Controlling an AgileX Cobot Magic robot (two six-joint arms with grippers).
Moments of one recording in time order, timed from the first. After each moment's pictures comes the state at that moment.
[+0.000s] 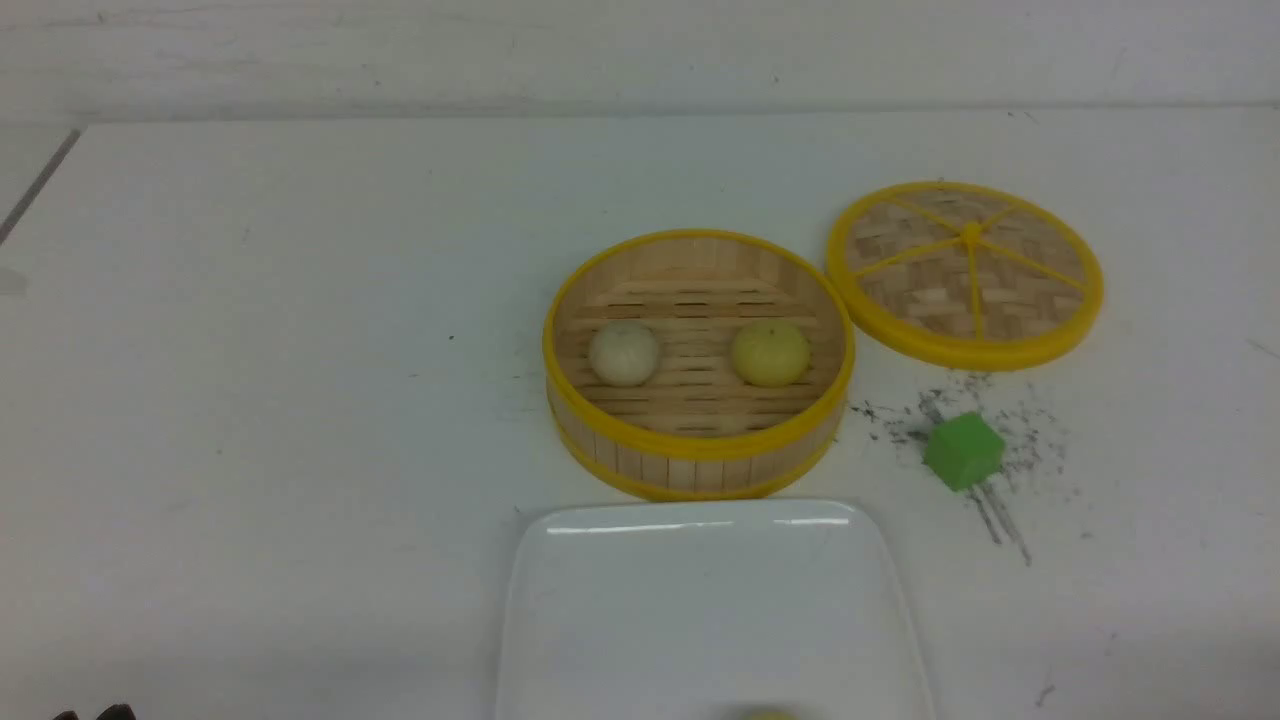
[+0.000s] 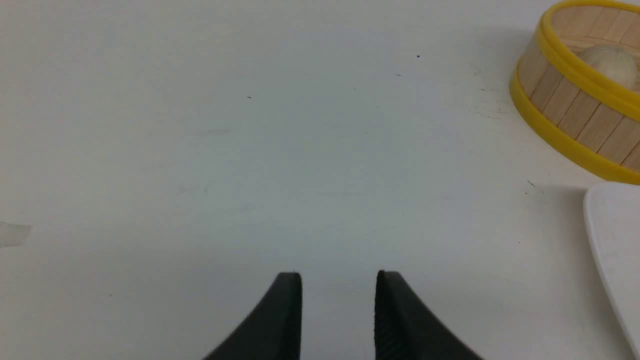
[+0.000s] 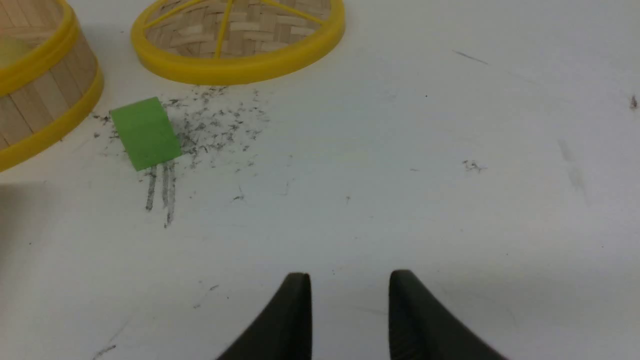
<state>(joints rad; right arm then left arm) 0.01 -0.01 0.02 -0.07 0.41 0.18 -0.06 -0.01 0.02 -0.02 0.39 -0.15</state>
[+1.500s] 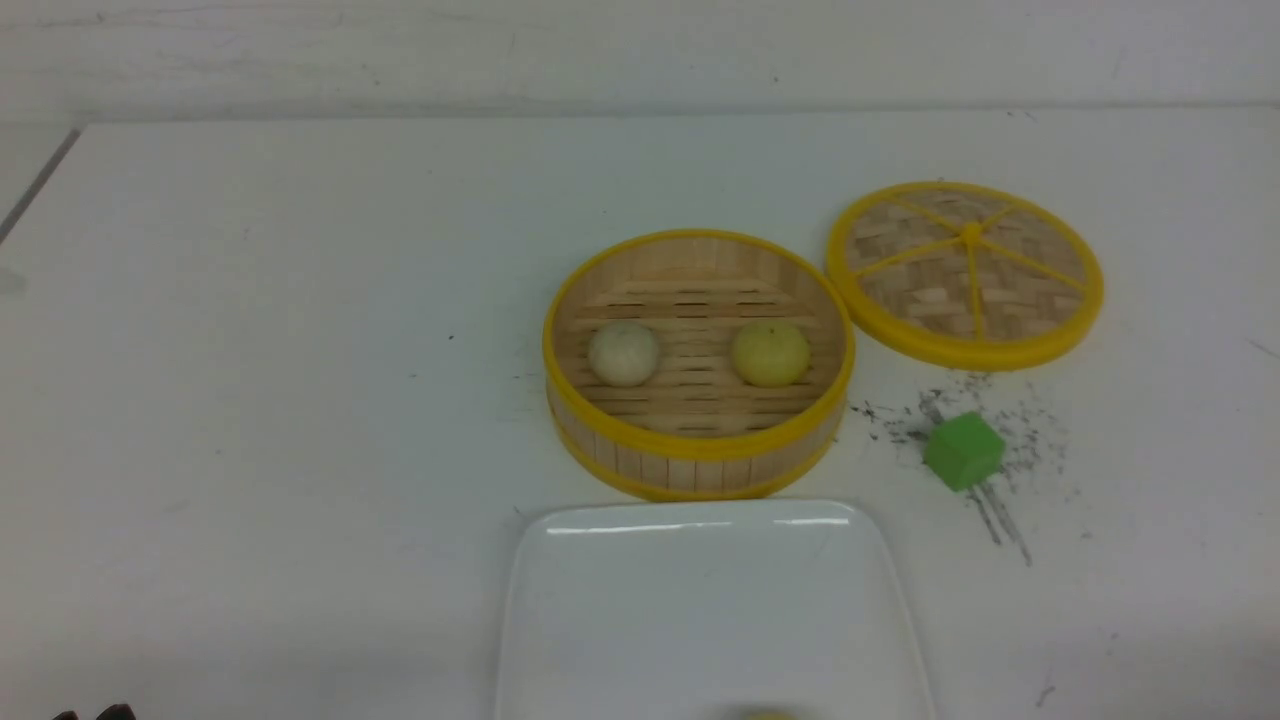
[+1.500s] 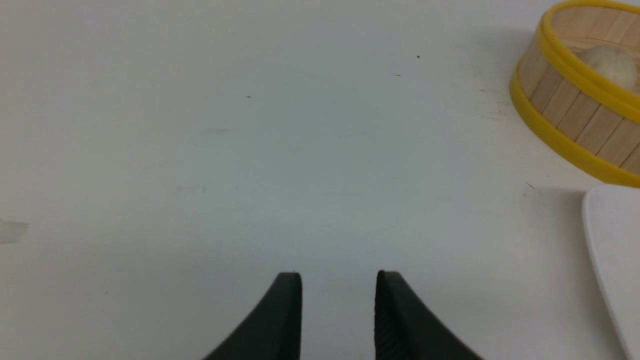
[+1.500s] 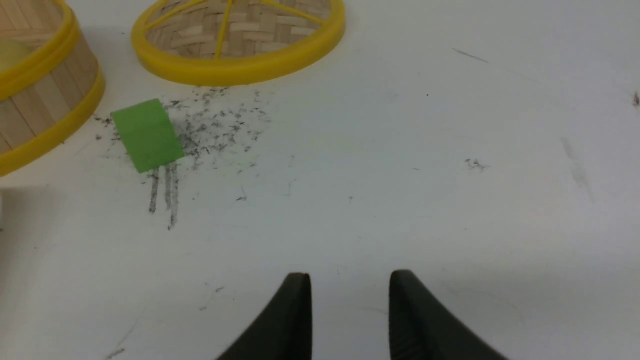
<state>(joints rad) 0.01 -0.01 0.02 0.00 0.41 0.21 -0.06 -0.01 0.02 -0.03 0.39 -0.17</state>
